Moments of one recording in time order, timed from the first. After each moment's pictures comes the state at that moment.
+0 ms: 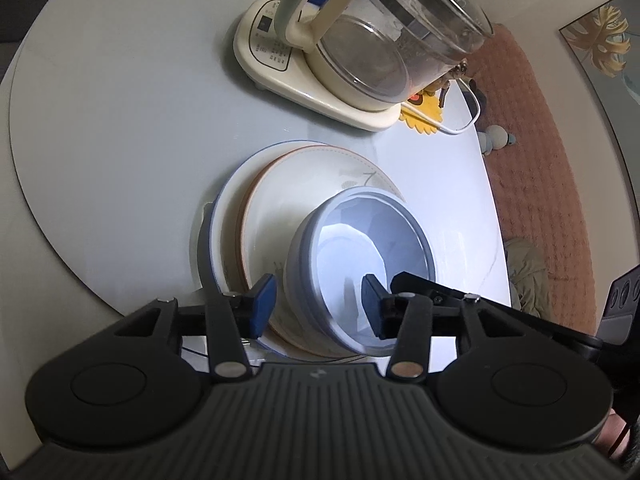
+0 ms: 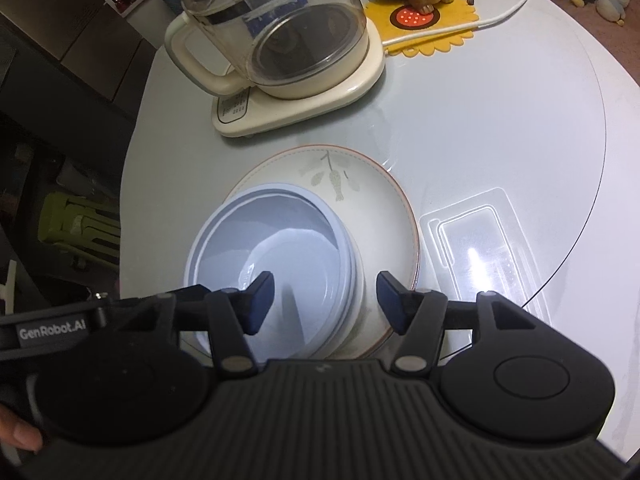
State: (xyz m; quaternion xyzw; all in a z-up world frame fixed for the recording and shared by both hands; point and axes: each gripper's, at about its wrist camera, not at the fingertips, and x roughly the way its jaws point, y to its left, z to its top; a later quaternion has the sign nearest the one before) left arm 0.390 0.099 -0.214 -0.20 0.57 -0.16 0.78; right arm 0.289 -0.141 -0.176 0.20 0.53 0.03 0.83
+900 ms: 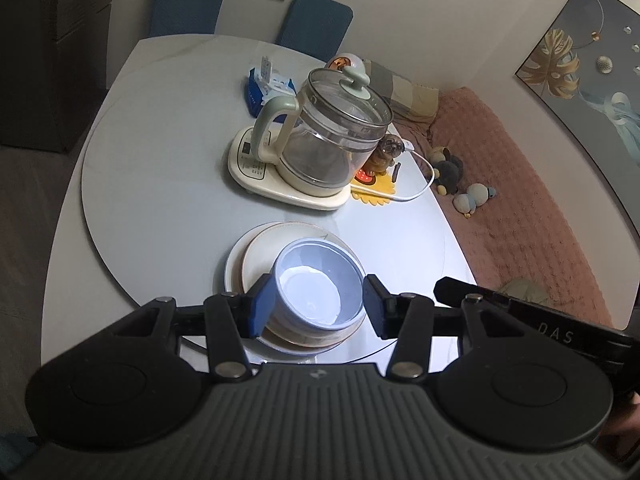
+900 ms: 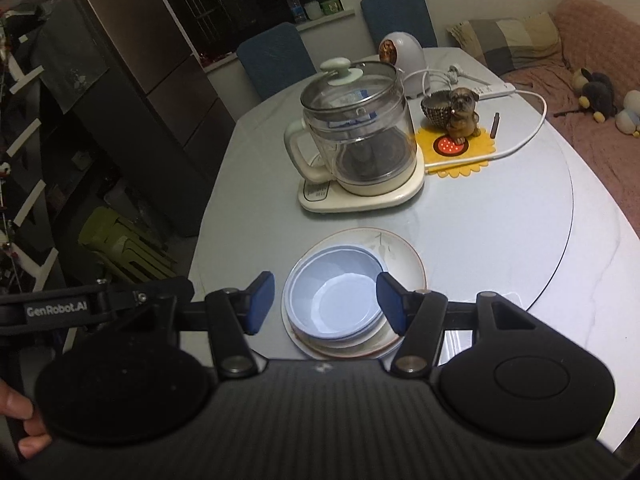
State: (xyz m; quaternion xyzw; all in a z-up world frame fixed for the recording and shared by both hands) left arm 0.263 0.113 -0.079 -0.15 0.42 -0.15 0.88; right arm 0.187 -0.139 -0.054 0.15 0.38 0.10 0.91
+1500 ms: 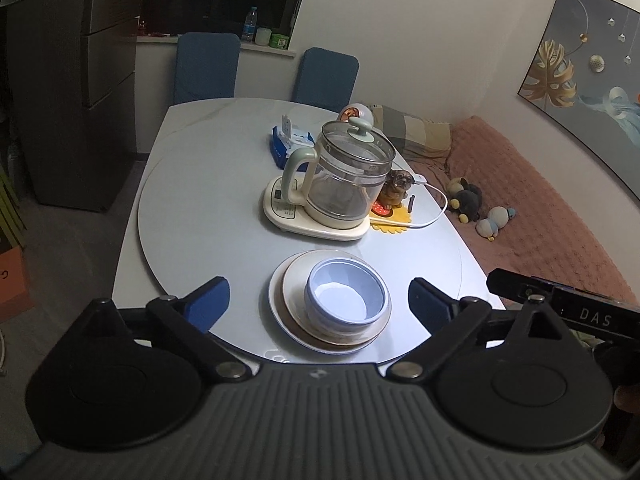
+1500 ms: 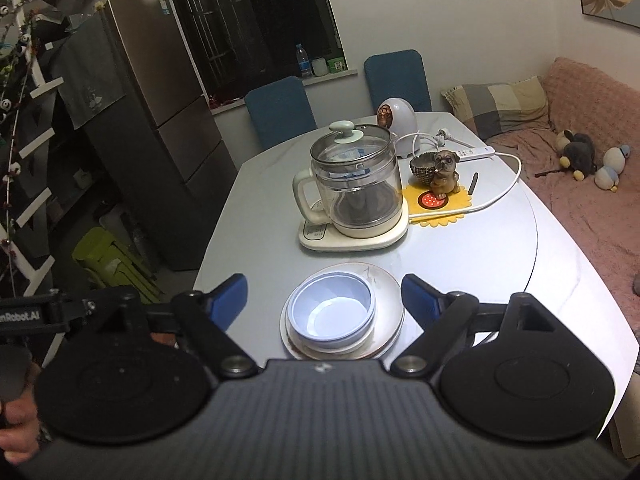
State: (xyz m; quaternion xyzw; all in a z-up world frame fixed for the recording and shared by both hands) left arm 0.157 0.140 -0.026 -0.09 0.35 -0.11 0.93; right arm 0.116 -0.138 -0.020 0.11 0.30 0.08 0.94
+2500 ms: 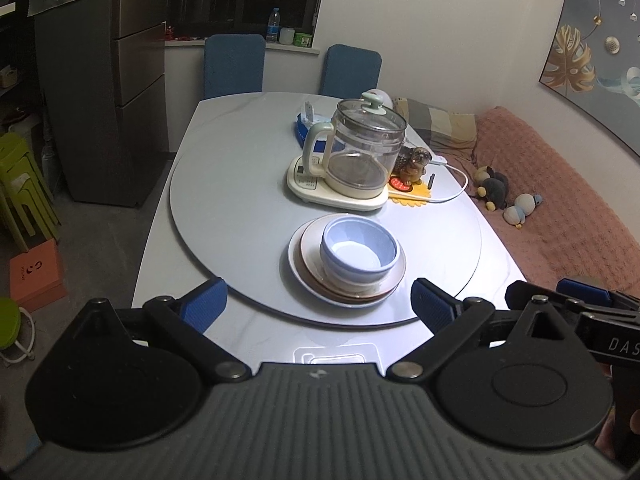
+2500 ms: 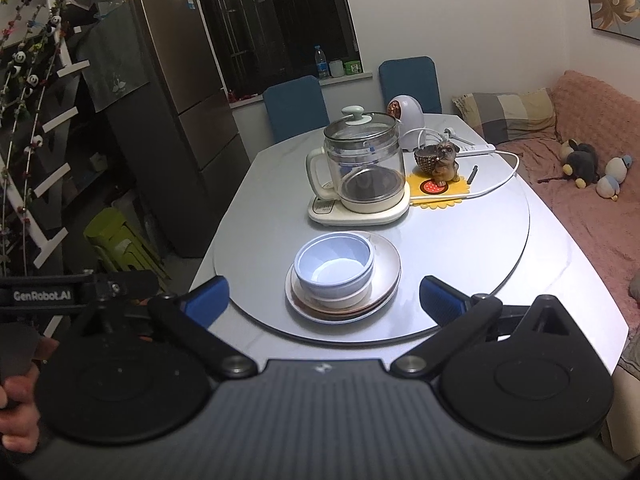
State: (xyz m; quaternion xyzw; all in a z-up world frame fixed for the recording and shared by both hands) left arm 0.075 0.116 -0.041 -0.06 0.35 -0.07 0.93; right arm 0.044 -0.143 -0.042 0.09 0.29 0.10 0.95
